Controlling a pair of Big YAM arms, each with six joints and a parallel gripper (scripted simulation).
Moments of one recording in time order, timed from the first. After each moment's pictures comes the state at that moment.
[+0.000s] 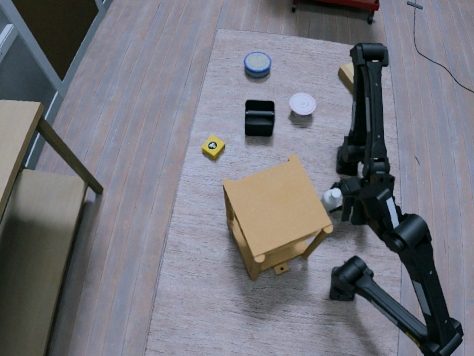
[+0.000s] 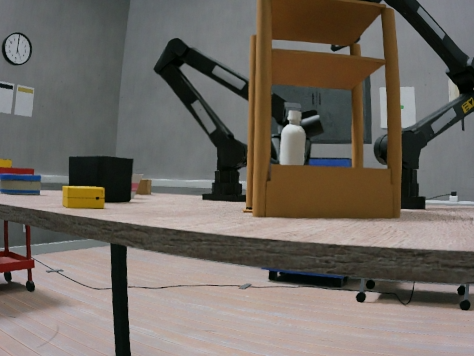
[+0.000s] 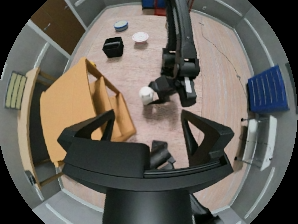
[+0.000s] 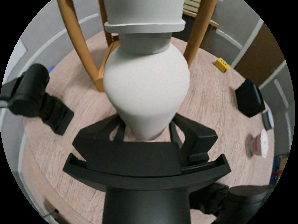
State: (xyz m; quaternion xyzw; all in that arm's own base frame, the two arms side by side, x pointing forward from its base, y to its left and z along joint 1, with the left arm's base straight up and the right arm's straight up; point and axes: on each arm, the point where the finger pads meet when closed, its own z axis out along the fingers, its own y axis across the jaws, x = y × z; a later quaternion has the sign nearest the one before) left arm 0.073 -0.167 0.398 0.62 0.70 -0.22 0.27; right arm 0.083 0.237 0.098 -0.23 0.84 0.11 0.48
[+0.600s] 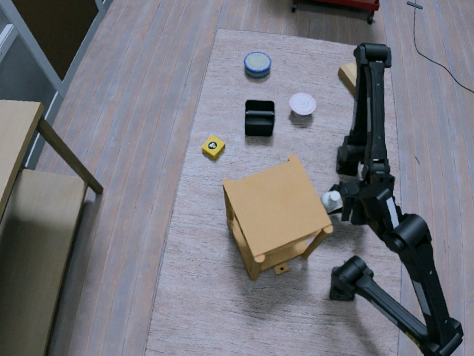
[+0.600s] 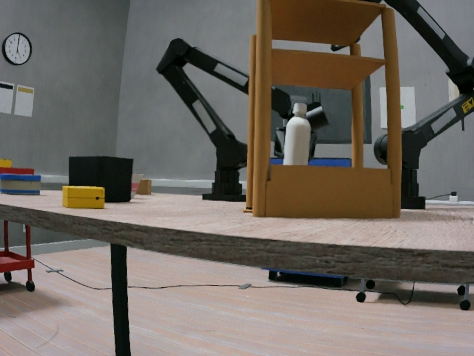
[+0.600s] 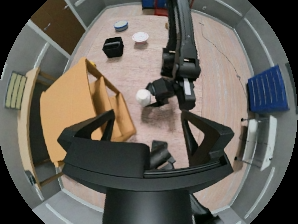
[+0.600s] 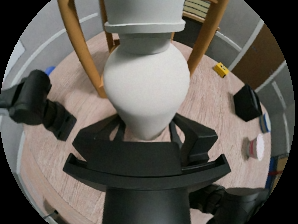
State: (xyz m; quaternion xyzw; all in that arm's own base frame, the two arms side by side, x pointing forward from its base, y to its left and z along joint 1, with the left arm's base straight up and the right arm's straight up) left arm 0.073 -0.167 0.398 0.62 0.70 -0.22 0.27; right arm 0.091 0.252 0.114 -0.23 0.84 0.10 0.48
